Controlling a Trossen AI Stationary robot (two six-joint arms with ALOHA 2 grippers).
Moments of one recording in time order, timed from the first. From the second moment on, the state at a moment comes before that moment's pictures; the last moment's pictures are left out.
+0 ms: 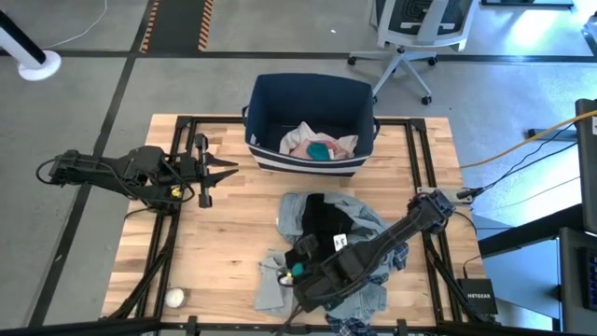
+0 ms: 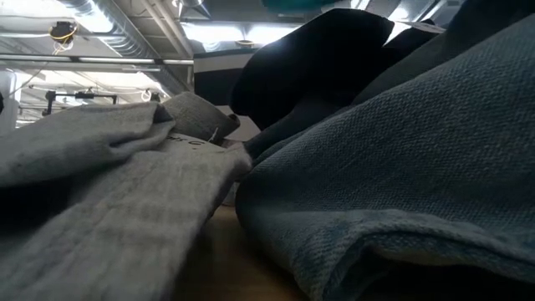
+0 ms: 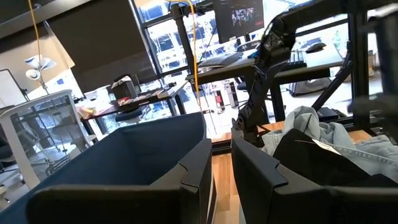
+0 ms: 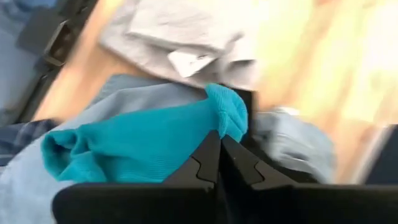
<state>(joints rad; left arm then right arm) -0.14 0.63 0.68 0.01 -0.30 0.30 0.58 2.22 2.33 -1.37 0.28 0.02</state>
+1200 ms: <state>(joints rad) -0.14 0.63 0.68 0.01 -0.30 0.31 0.01 1.87 2.33 -1.39 0.80 -0.35</state>
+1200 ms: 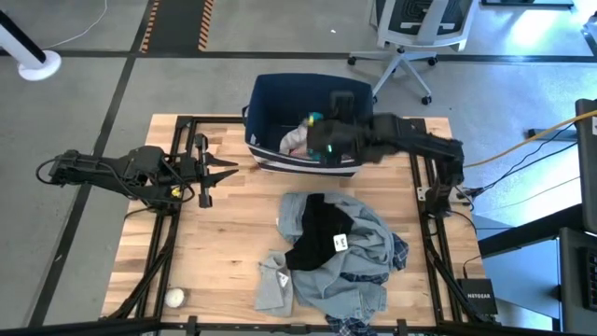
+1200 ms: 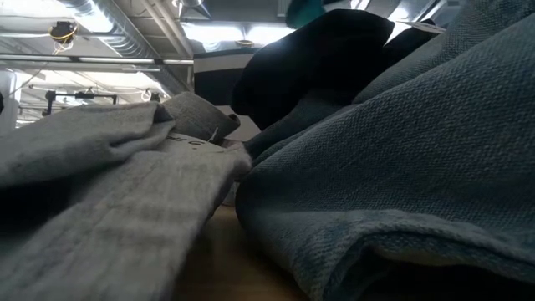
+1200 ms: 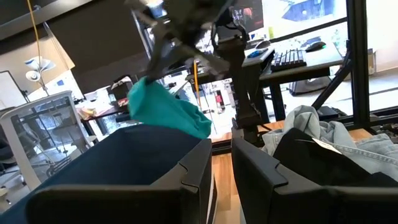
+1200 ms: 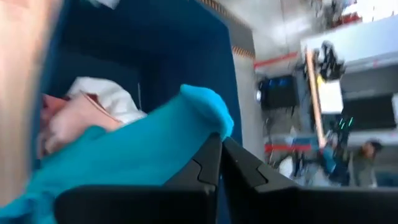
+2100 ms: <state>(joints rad) -0.14 0.63 0.68 0.01 -0.30 0.29 -0.24 1.92 2.33 -1.38 0.43 -0.16</state>
